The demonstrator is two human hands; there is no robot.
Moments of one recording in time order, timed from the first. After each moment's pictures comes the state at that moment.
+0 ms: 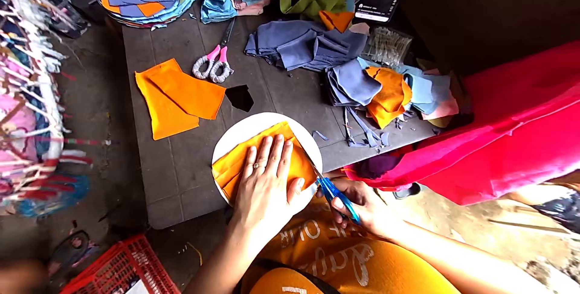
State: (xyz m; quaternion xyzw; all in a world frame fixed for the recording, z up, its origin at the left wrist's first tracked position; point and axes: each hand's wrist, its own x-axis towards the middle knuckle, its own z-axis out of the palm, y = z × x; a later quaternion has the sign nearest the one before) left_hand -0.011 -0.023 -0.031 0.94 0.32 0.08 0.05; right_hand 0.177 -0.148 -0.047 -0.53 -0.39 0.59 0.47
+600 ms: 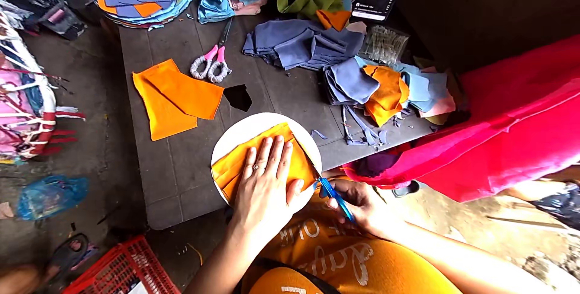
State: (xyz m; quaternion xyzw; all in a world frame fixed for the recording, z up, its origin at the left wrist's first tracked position) left_hand -0.013 -0.025 -0.032 0.94 0.32 0.08 0.04; right_hand 0.176 -0.153 -0.047 -0.57 -0.42 0.55 0.45
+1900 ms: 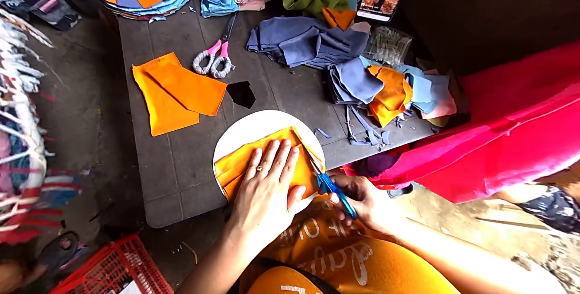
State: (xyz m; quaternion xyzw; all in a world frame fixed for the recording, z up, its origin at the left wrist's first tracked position) left_hand -0.022 -0.024 -0.031 0.96 0.27 0.08 0.08; right_hand 0.175 -0.142 -0.035 -0.58 -0.39 0.57 0.44
